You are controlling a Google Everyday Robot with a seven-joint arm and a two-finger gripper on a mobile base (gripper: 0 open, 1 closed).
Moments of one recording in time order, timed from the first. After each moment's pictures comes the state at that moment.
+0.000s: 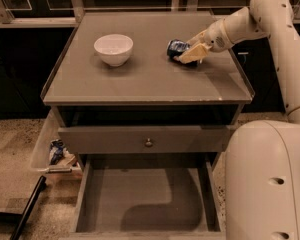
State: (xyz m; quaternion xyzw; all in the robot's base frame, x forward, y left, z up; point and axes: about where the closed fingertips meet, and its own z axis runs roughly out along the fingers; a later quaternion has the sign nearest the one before) arm 0.773 -0.157 0.859 -0.50 0.74 0.21 0.38
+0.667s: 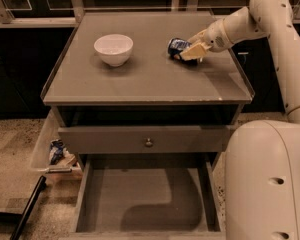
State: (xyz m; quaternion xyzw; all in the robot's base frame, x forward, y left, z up) arm 0.773 -0.157 0.859 -0.50 0.74 0.21 0.38
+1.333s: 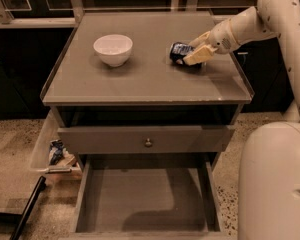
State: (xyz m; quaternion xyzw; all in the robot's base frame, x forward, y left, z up) arm 0.749 -0.164 0.865 -0.52 0.73 0.21 0.38
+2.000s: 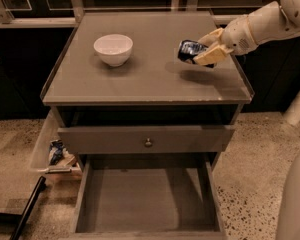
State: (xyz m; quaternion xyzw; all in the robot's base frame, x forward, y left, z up) arm 0.696 -0.177 0.894 -0.56 0.70 0.19 0.39
